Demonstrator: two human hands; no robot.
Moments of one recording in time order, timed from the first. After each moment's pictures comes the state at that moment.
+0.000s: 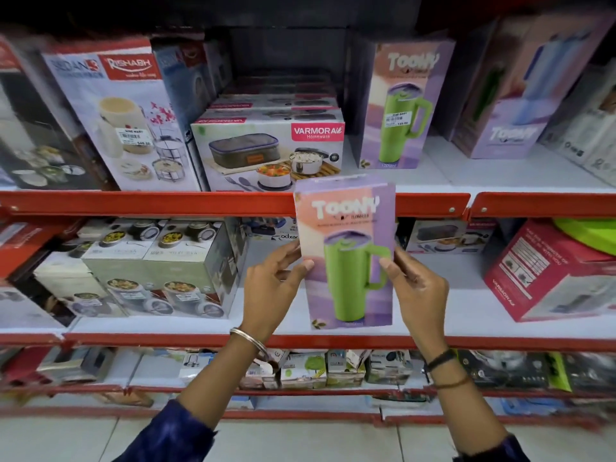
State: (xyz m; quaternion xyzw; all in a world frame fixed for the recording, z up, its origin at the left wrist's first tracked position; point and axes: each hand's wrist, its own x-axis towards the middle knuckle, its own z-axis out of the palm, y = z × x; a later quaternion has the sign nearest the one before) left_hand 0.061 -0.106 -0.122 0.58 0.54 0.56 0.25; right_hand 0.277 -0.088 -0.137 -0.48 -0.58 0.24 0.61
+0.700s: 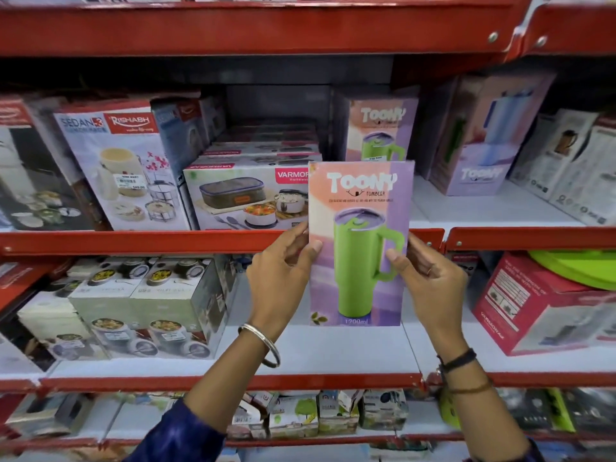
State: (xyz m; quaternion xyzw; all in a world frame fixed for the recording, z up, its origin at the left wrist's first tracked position) left_hand 0.107 -0.092 -0.043 0.58 0.53 0.60 0.14; right_hand 0.305 -0.073 -0.068 -0.39 -0.59 0.22 0.67
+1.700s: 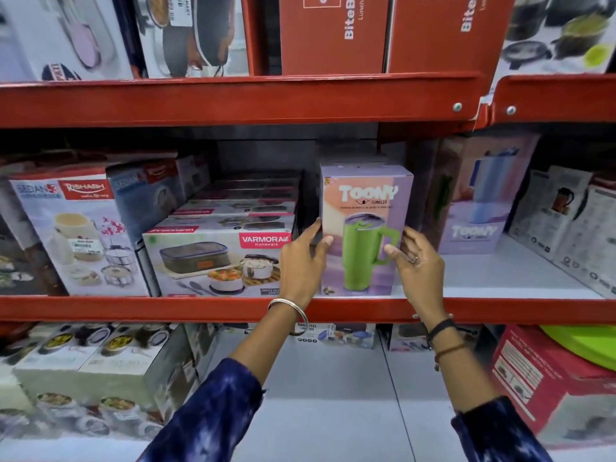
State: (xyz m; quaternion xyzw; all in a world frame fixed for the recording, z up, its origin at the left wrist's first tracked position) left_hand 0.173 0.070 -0.008 0.62 0.53 0.57 0.08; right_hand 0.359 0.089 -0.030 -0.41 -0.60 0.24 0.65
